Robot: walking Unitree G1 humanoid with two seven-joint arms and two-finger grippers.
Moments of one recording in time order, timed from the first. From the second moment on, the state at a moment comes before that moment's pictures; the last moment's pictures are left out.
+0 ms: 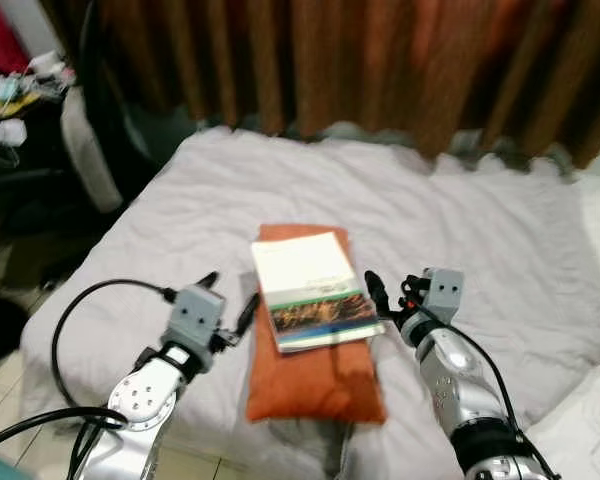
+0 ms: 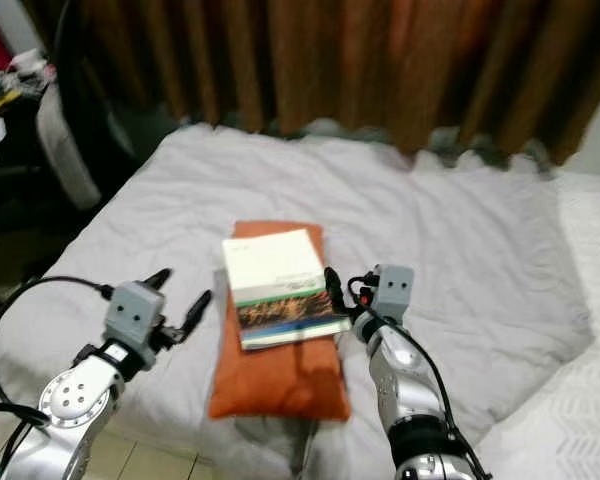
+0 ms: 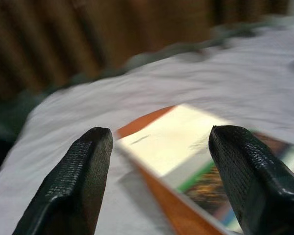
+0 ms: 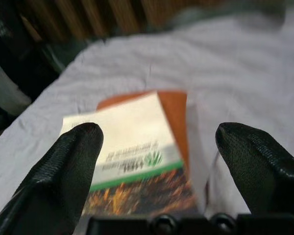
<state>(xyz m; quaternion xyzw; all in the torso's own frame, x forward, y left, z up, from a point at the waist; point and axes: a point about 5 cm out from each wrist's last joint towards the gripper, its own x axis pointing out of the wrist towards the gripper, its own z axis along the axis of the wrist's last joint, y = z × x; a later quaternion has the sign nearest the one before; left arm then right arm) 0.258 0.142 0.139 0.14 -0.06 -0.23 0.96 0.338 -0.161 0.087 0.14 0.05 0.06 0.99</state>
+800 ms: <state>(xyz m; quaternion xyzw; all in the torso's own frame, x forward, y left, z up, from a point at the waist) 0.169 0.138 0.177 0.10 0.01 -0.28 0.95 0.383 -0.179 0.132 0.18 0.00 -0.04 0.98</state>
